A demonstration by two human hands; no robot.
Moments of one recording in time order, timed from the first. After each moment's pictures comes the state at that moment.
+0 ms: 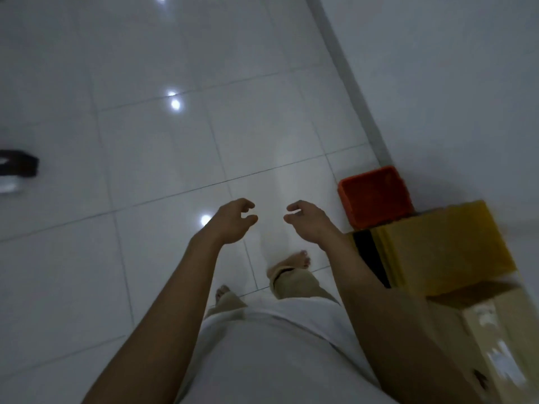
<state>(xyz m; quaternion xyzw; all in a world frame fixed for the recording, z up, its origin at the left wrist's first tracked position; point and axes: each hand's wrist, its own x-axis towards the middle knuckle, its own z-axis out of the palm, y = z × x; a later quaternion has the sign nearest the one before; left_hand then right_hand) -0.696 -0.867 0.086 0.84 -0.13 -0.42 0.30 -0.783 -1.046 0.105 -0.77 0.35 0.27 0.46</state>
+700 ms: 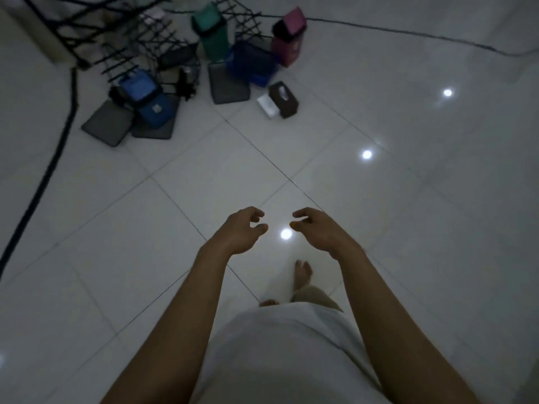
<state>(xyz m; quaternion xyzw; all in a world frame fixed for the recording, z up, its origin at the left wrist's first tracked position) -0.813 -0.498 0.142 0.80 0.33 -0.16 0.48 -0.689 -0.657 0.151 -0.82 -0.13 0.46 0.32</state>
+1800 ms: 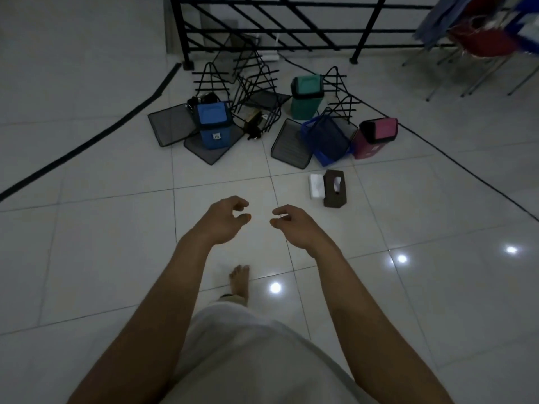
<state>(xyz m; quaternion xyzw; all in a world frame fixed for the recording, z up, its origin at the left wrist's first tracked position) -0.618 -0.272 0.148 0.69 0.52 0.07 0.49 -0.434 -0.347 0.155 -0.74 -0.38 0.51 0.23</state>
